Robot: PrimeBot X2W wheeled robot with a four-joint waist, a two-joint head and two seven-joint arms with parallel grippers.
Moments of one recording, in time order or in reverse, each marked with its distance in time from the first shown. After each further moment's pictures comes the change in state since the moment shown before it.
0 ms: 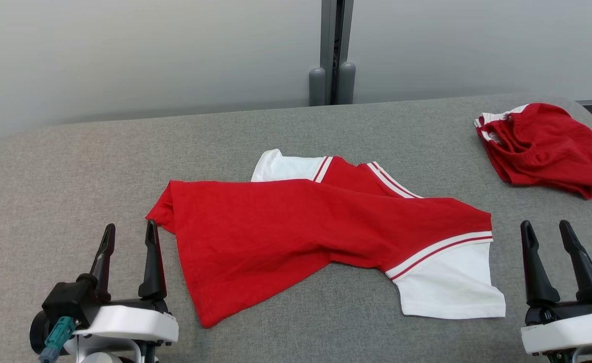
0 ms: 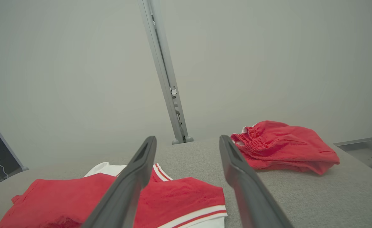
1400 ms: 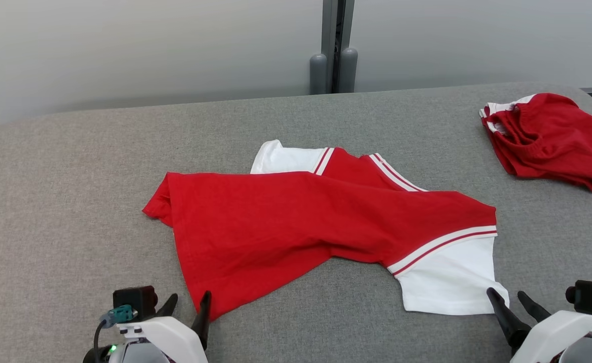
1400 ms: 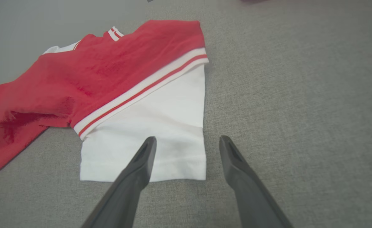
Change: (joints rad) left arm 0.009 0.000 -0.113 0.163 -0.104 -0.018 0.434; right arm -0.032 -0.052 0.070 0.263 0.187 0.000 0.426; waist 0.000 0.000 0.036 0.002
